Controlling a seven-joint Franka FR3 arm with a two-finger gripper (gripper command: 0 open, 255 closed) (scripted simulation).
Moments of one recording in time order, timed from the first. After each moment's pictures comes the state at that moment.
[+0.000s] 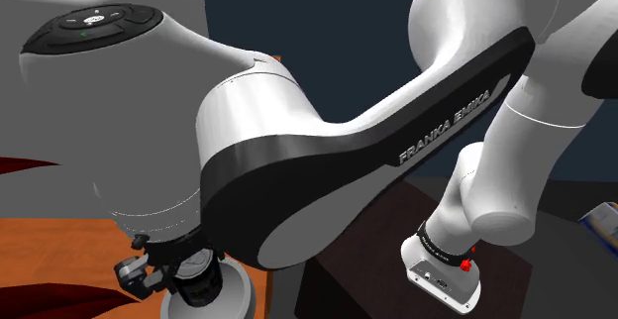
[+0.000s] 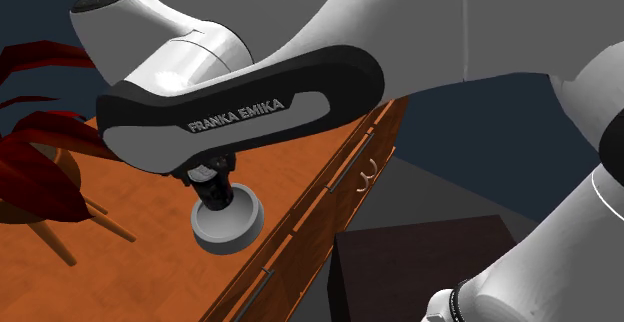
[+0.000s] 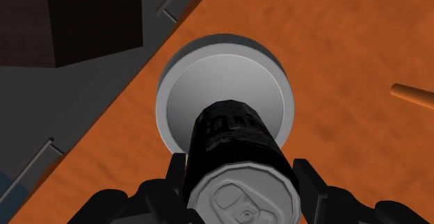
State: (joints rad) arm 0.45 0.11 0.71 -1.88 -0.12 1.97 1.22
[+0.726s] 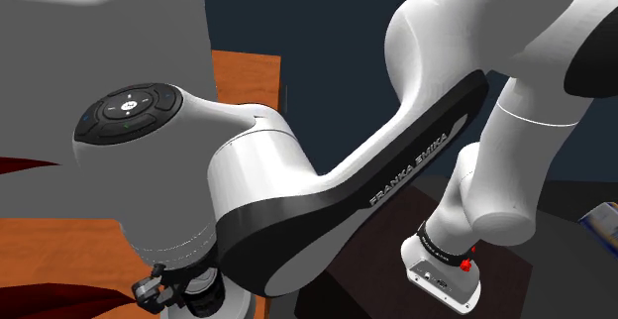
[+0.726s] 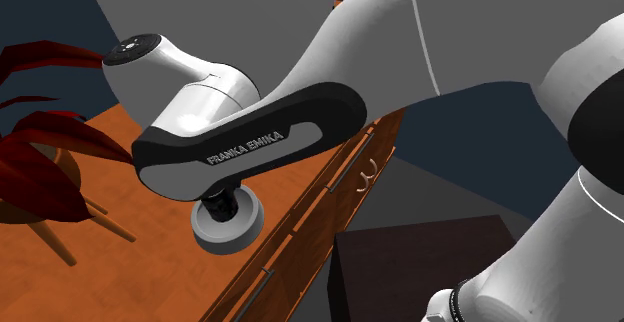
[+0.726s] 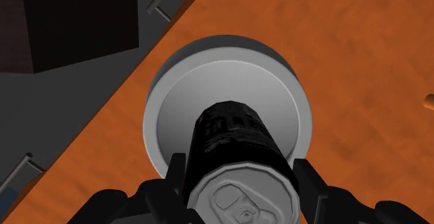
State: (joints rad) arm 0.46 0.16 0.70 -1.97 -0.16 2.10 1.26
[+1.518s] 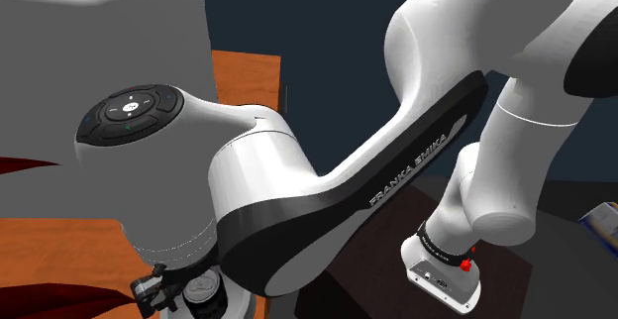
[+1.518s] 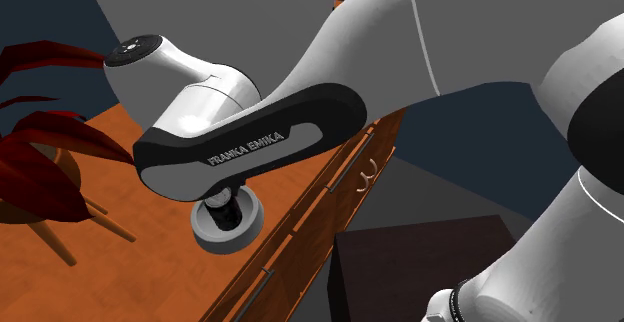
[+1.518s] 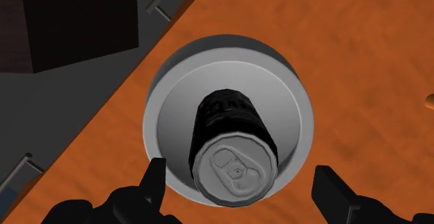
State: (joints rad) arm 0.46 0.16 0.70 -1.97 -0.16 2.10 1.26
